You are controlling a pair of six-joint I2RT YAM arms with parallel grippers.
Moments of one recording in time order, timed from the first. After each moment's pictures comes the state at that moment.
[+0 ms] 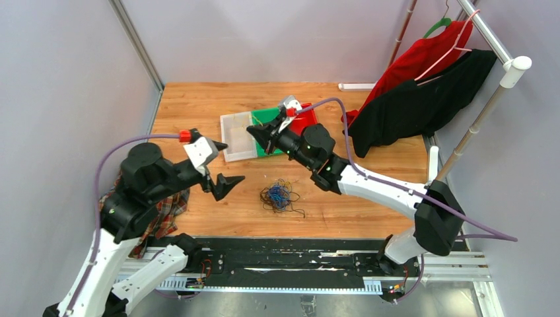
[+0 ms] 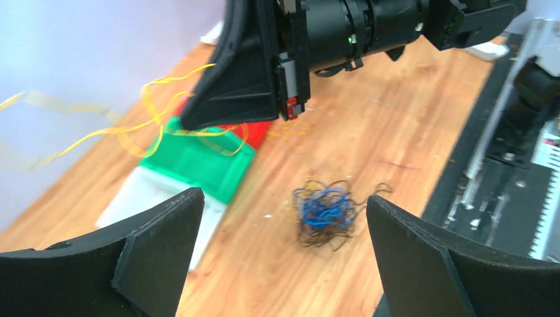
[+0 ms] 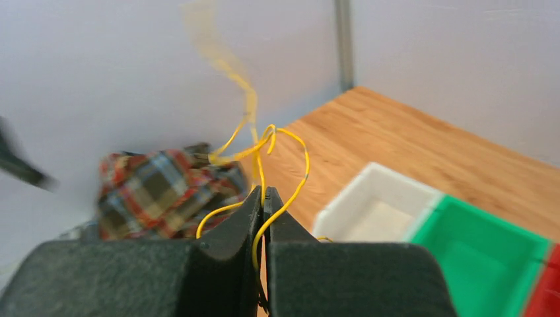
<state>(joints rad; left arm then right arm) -0.52 0.68 1.13 -0.64 0.48 0.24 0.95 1.48 1.07 0.61 -0.05 0.24</state>
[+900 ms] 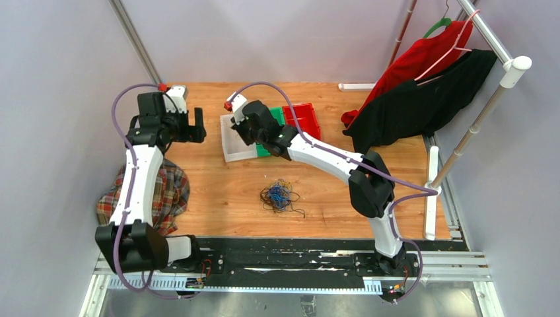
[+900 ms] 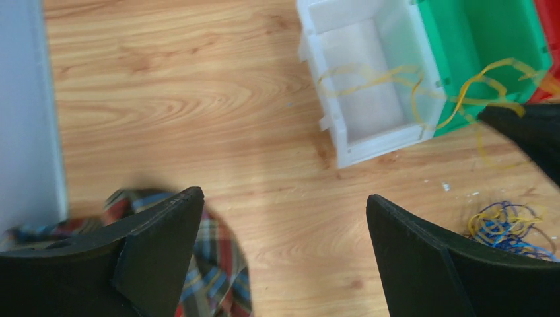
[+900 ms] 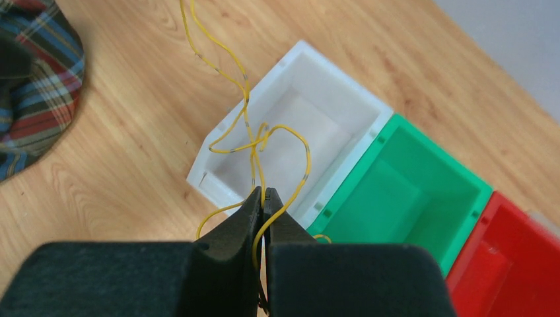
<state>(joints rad) 0.12 1.22 1.23 -0.69 0.20 0.12 0.92 2.06 1.81 -0.15 0.10 -0.11</state>
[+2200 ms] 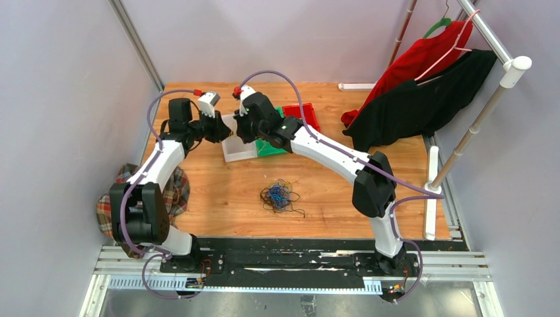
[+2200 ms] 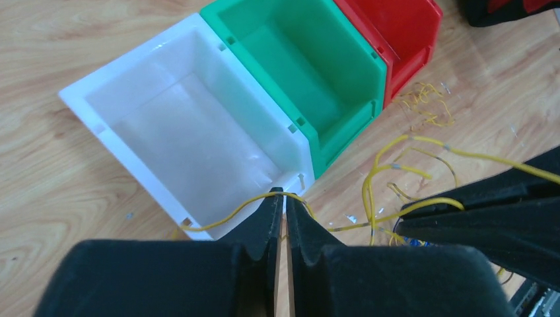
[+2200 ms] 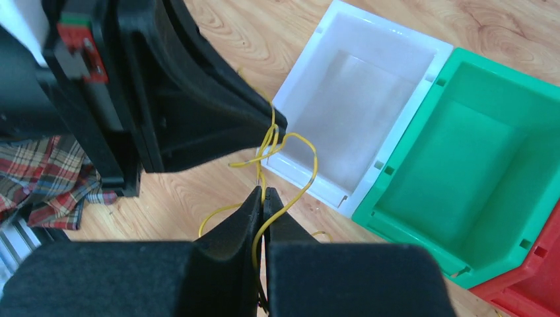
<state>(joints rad) 0.01 1.46 1.03 -0.15 0.67 0.05 0.91 2.05 1.91 -0.38 0.03 0.25</state>
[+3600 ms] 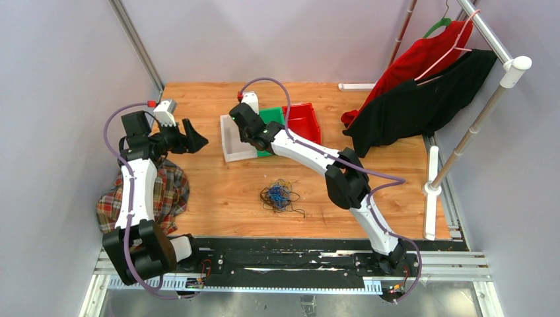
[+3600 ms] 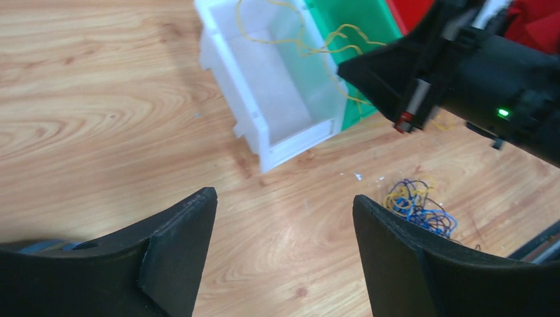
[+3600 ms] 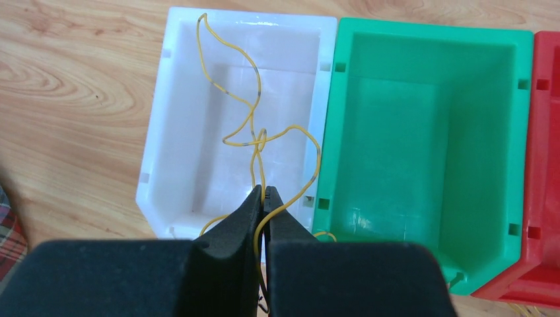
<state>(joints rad) 0.31 1.19 0.99 -0.46 0.78 0.06 0.90 2.31 2.08 -0.40 0.40 0.43</state>
